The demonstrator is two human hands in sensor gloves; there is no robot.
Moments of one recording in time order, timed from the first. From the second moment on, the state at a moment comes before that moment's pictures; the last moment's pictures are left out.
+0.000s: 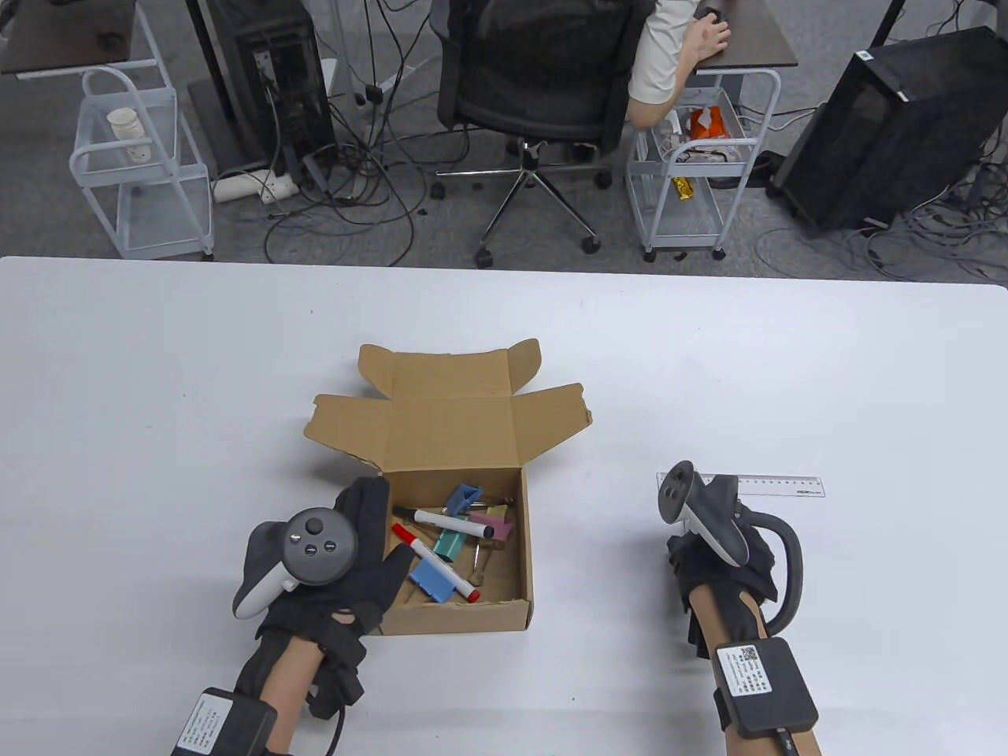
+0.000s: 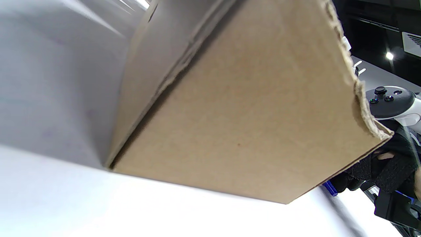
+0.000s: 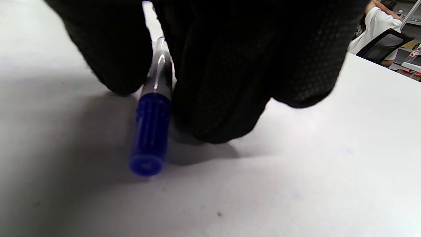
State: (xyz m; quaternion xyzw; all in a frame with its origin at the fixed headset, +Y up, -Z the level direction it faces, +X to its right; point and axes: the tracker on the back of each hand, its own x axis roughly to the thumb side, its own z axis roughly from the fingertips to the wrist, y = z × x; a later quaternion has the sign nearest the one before) left_hand -0.205 -0.702 -0.266 -0.17 -0.16 0.31 0.92; right_hand 0.204 -0.708 -0.323 0.18 -0.15 -0.97 0.06
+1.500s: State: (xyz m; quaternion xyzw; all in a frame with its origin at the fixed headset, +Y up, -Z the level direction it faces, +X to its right) left_hand -0.223 -0.720 -0.269 -0.20 -0.08 0.54 0.82; right_hand -0.083 -0.675 -0.326 -0.18 -0.19 -0.94 0.22
